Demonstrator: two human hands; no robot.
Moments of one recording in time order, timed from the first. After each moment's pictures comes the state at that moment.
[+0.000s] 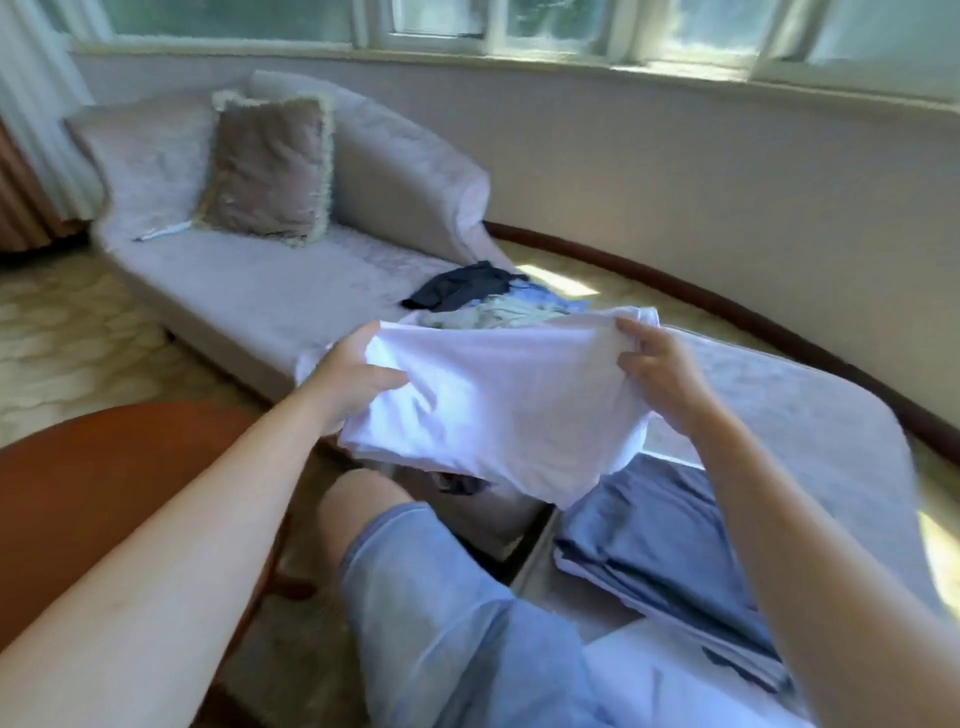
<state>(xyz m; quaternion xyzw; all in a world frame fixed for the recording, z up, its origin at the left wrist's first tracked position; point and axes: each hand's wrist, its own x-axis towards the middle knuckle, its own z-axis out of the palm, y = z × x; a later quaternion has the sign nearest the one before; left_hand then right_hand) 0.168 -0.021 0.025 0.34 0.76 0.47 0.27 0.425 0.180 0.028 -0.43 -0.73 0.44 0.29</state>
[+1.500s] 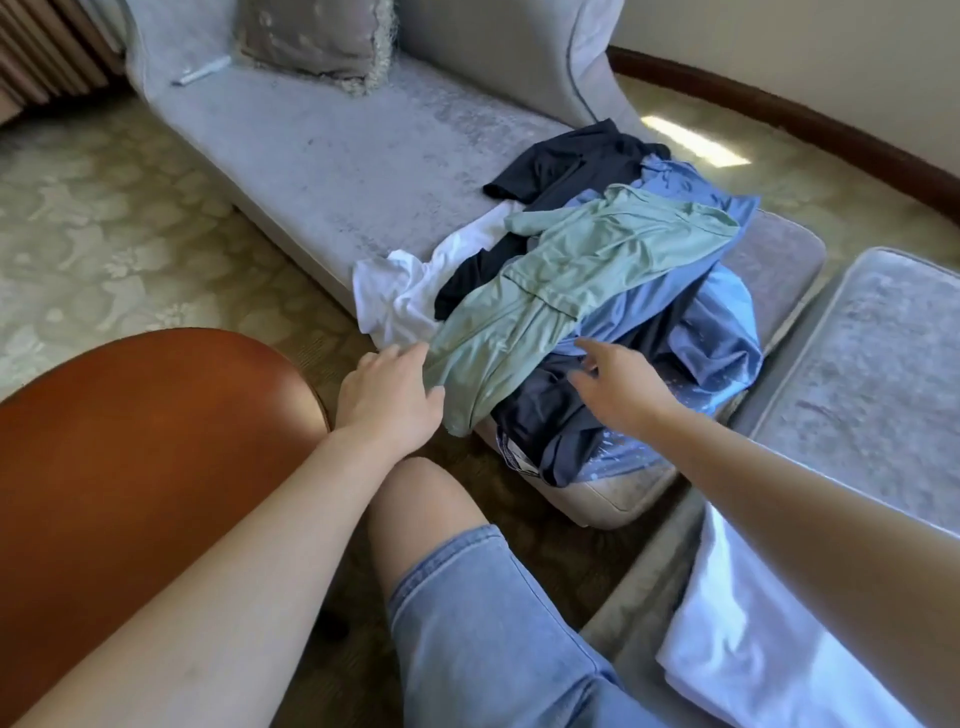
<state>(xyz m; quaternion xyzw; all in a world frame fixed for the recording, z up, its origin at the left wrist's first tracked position) 0.098 0.022 -0.068 0.34 0.93 0.03 0.13 0.239 0.220 -0.117 -0.32 -0.90 0.29 -0.04</state>
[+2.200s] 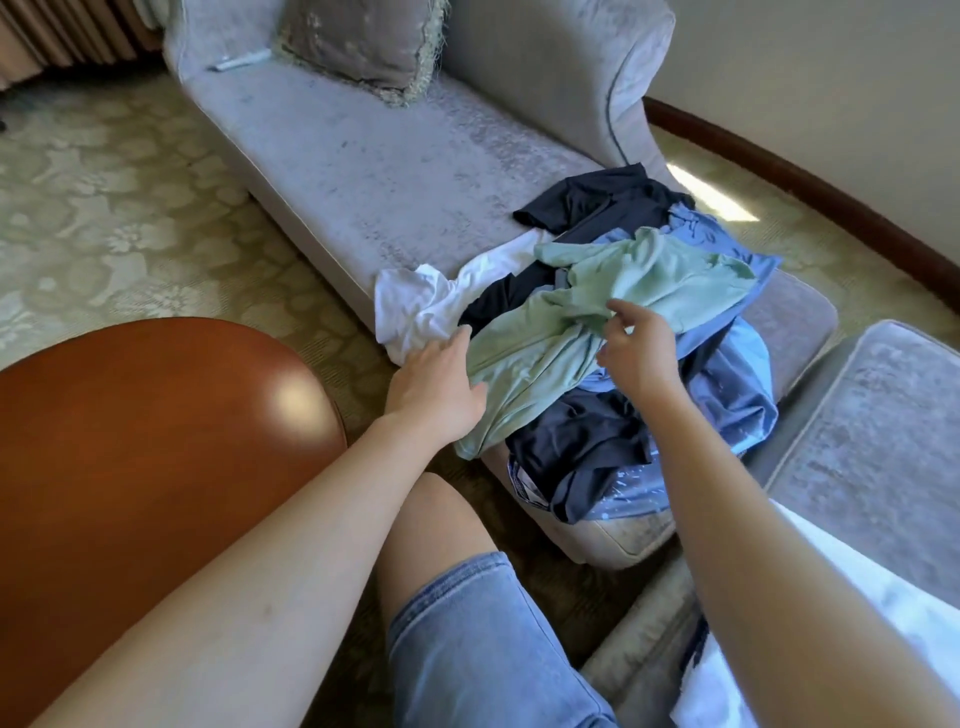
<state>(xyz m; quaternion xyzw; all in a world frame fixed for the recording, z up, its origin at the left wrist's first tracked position) 0.070 0.043 -0.081 0.33 0.92 0.14 0.17 0.172 0.233 -0.096 -0.43 -0.75 0.47 0.17</state>
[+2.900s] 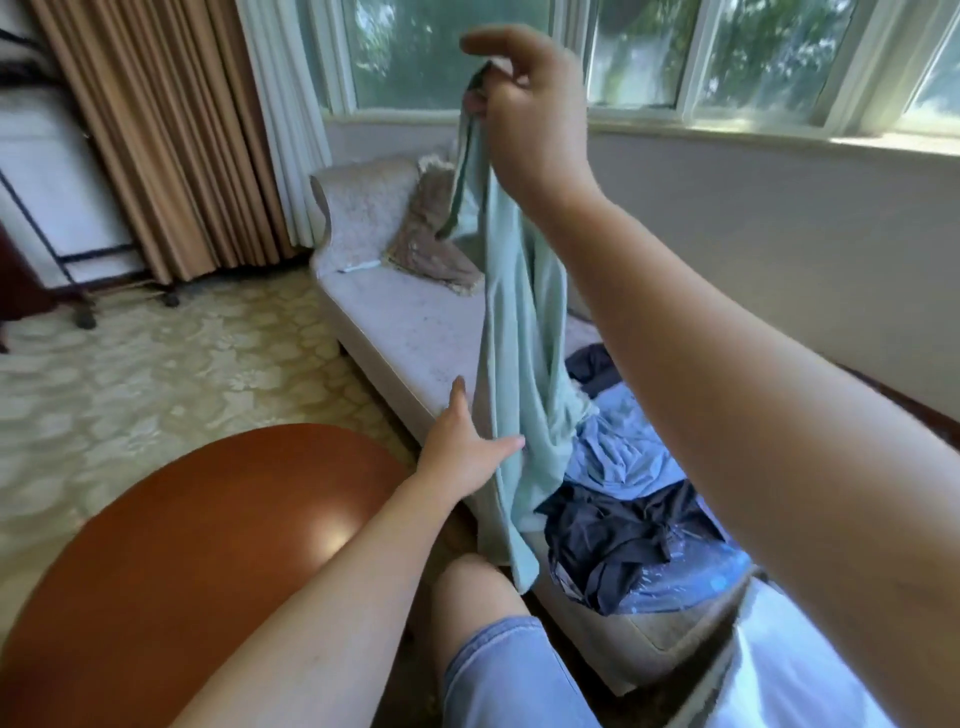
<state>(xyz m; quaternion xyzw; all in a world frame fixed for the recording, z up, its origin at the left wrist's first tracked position) 0.115 -0.039 0.023 0.23 0.86 0.43 0.16 0.121 0.057 0.252 0.00 -0.73 0.46 0.50</state>
